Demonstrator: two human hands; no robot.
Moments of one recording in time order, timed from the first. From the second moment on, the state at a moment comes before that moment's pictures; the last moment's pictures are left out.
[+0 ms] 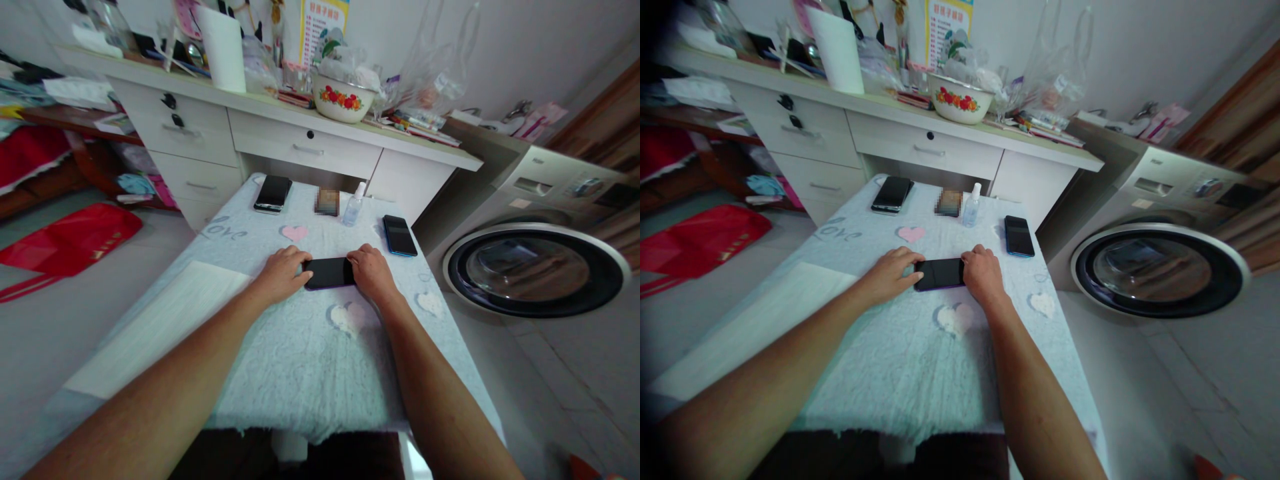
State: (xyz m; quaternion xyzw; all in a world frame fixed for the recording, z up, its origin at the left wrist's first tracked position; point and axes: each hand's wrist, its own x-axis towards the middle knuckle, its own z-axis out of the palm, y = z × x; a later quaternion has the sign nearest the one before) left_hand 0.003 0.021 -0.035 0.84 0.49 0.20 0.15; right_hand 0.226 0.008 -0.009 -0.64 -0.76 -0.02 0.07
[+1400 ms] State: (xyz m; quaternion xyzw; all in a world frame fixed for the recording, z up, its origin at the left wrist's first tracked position) left_hand 0.003 0.020 -0.033 0.83 0.49 0.21 0.16; right_hand 0.237 0.011 -0.018 -0.69 -0.72 -0.04 0.10
